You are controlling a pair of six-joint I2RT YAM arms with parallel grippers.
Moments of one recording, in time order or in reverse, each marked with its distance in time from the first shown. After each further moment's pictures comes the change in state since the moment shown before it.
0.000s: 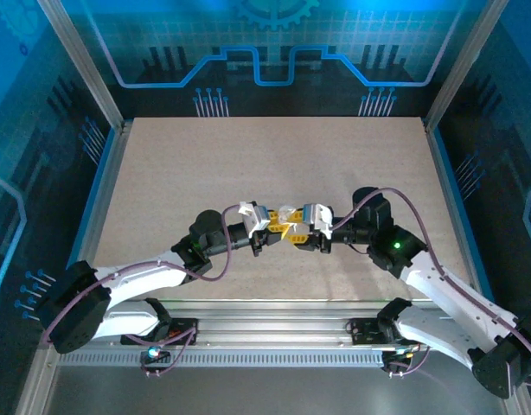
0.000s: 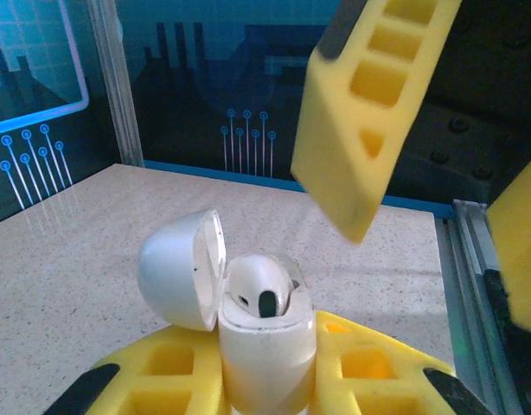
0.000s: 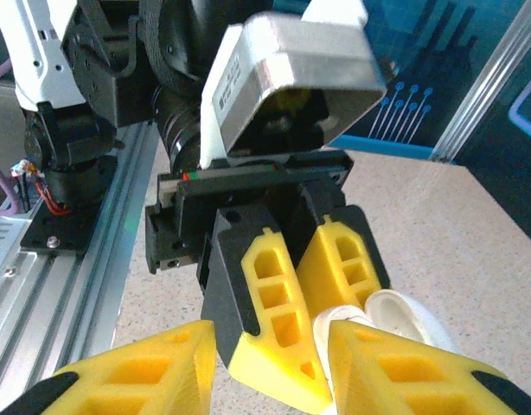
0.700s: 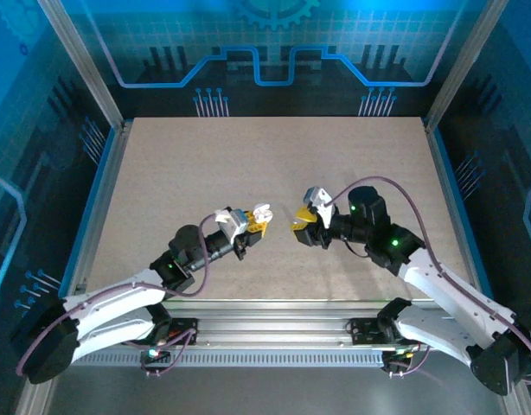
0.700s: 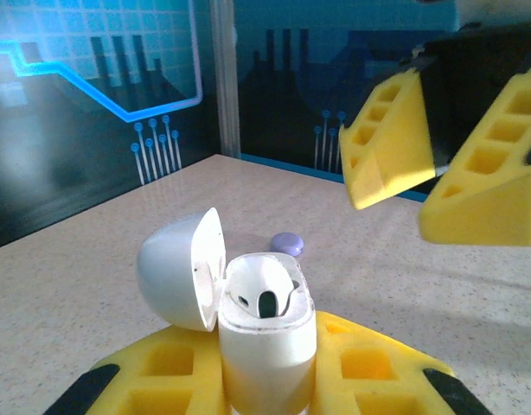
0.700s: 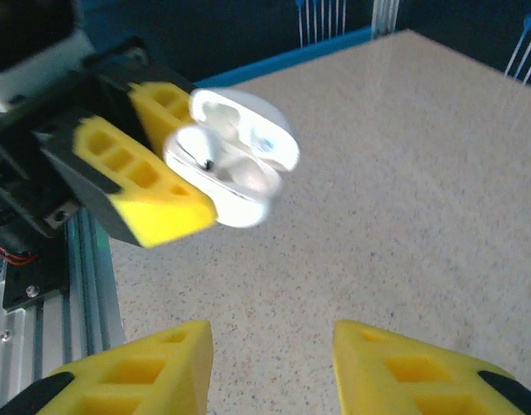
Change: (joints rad) left arm 0.000 -0.290 -0.146 -0.126 -0.262 0.001; right arm 0.000 0.056 0.034 -0.101 0.217 0.372
